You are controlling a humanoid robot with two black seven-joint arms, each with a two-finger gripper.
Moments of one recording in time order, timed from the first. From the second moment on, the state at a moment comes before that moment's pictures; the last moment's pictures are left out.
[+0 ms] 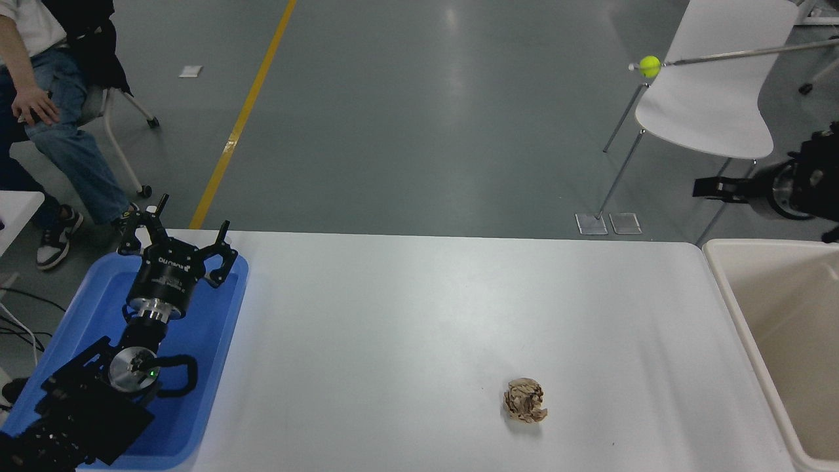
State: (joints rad) left arm -0.60 0.22 -0.90 -0.31 -0.14 -0.77 -0.37; right arm 1.80 -0.45 -1.28 1.02 -0.31 0.18 0.03
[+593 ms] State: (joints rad) left arm -0.60 0.22 -0.90 -0.31 -0.14 -0.77 -0.37; right arm 2.19 -0.45 -1.32 1.20 -0.32 0.69 0.03
